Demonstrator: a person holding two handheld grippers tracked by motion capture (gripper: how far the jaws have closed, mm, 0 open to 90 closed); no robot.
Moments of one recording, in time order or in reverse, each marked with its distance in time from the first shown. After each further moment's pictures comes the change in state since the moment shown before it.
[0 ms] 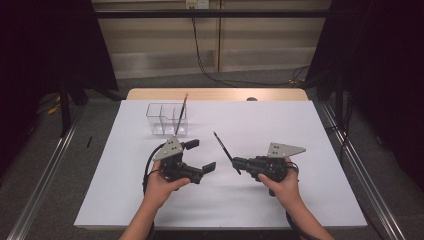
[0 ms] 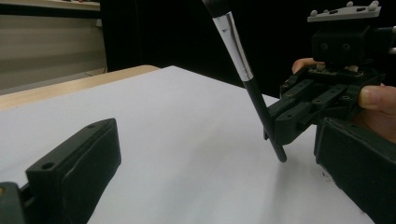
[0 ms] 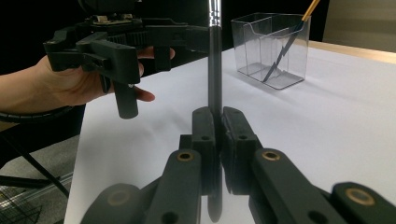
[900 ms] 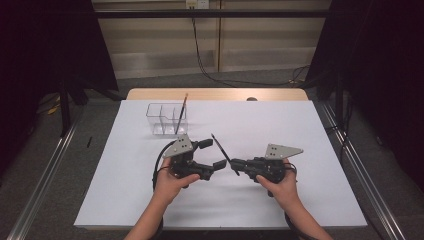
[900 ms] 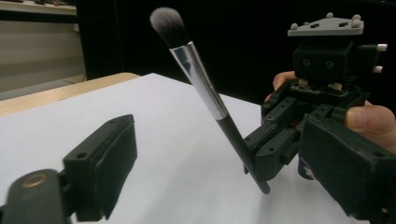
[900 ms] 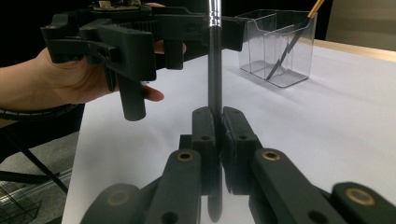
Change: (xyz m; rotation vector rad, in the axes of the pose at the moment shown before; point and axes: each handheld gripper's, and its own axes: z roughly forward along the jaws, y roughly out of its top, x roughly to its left) left arm -0.007 0.005 0.023 -0.016 -0.084 0.009; right arm 0.002 -0.003 0.004 0.009 0.005 -0.014
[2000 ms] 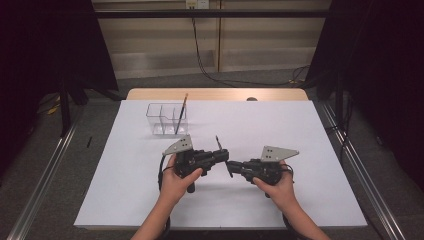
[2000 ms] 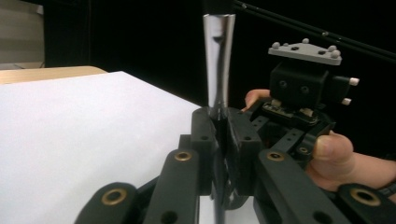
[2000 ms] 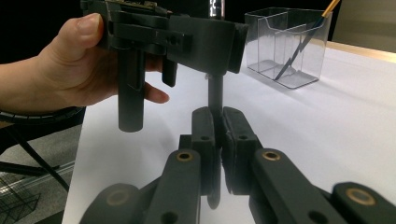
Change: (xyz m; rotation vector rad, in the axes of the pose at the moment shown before) left arm -0.001 -0.006 0.007 -0.045 -0.103 -0.157; right arm 0.007 -0.001 0.008 0.009 0.013 -0.032
